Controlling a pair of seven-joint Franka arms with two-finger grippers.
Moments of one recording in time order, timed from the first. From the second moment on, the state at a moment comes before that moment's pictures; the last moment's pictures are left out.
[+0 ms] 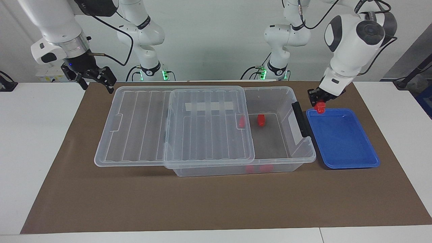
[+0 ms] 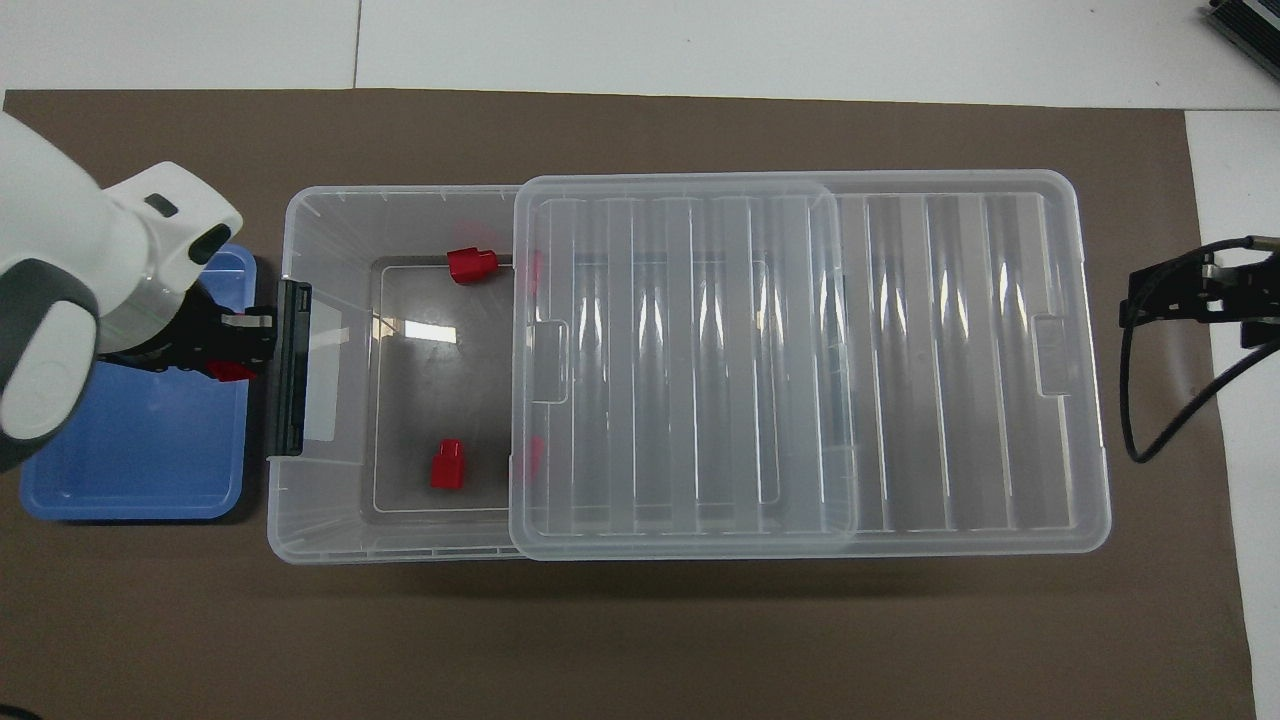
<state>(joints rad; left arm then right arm) -0.15 0.01 0.09 -1.73 0.05 1.61 -0.05 -0.02 0.02 0.00 -1.50 -0.03 1.50 0.18</state>
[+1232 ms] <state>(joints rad) 0.14 0.03 0.06 -2.14 0.04 2.23 0.23 -0.07 0.00 -0.04 -1.68 -0.02 1.75 0.17</state>
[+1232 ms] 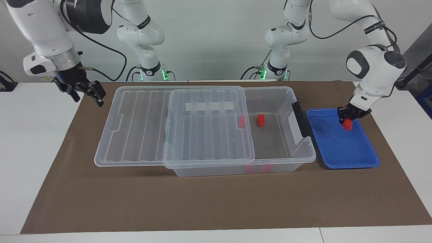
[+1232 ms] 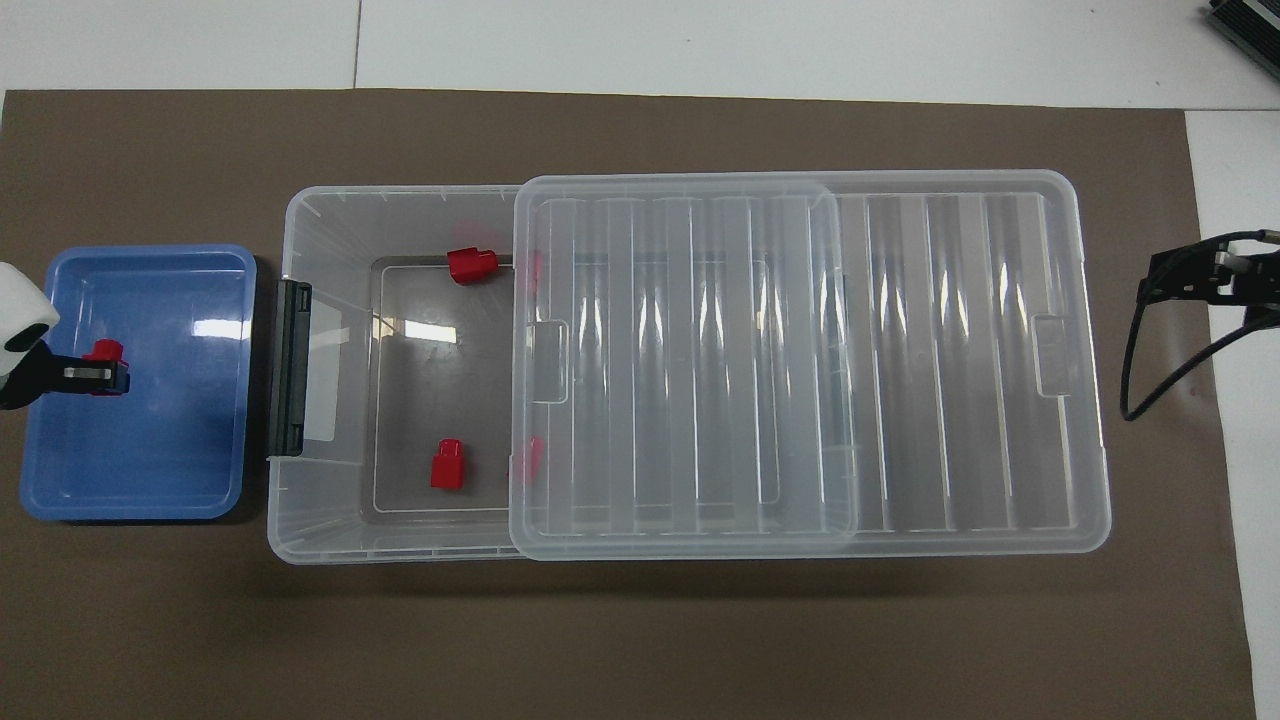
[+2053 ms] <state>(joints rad) 0.15 0.10 0.07 -2.24 0.04 2.40 0.24 -0.12 0.01 -0.04 -1.92 -0.02 2.03 0.12</state>
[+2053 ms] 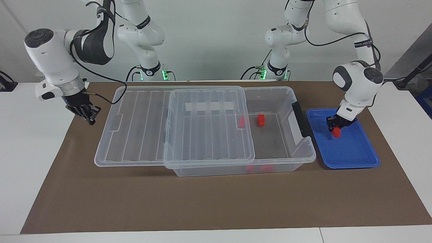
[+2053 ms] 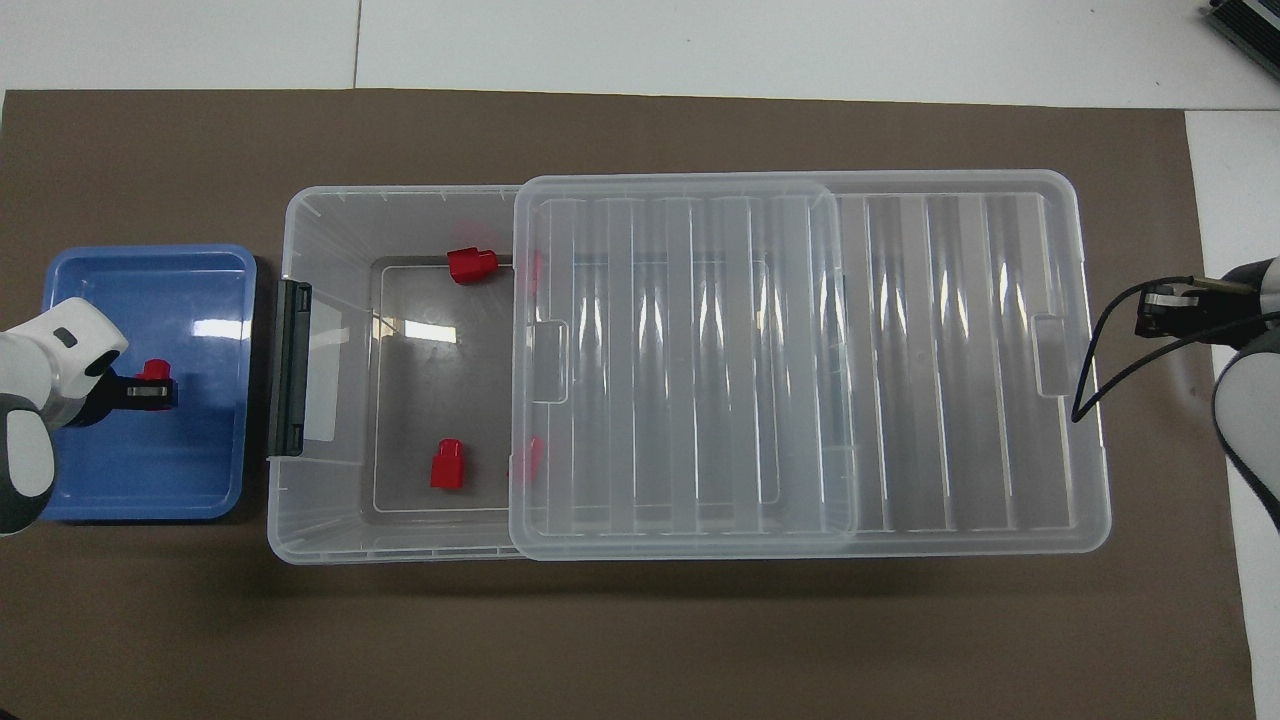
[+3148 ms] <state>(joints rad) 0.15 0.14 0.07 -2.29 0.04 2.48 0.23 -0.03 0.01 -0.03 -1.95 -0.02 2.03 0.11</state>
